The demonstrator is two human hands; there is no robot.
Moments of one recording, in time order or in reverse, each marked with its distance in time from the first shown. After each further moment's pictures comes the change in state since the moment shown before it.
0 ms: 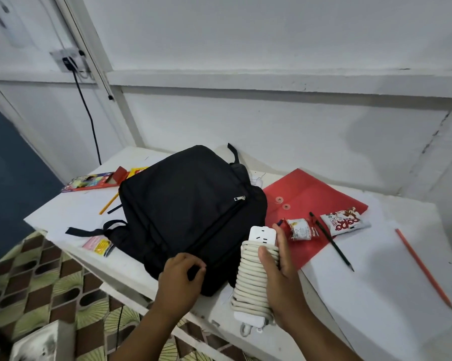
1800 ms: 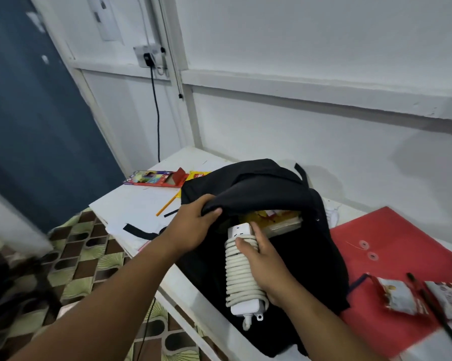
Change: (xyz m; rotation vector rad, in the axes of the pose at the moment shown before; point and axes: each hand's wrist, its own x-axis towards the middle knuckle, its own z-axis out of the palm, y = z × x) left_hand 0.139 -0.042 -0.144 -0.350 -0.002 -0.079; right_hand 0.105 -0.013 0.165 -0.291 -0.415 0.225
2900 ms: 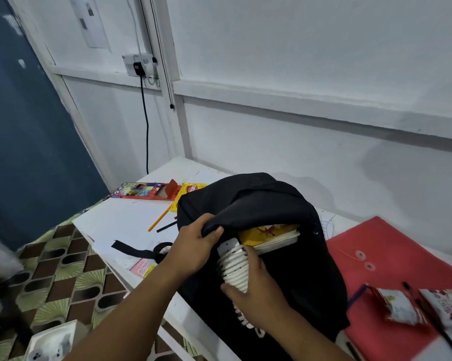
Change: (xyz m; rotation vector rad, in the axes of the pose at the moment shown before) left_hand 0.005 -0.025 0.007 -0.139 -0.023 0.028; right_hand 0.014 0.037 0.016 -0.595 0.057 -0.220
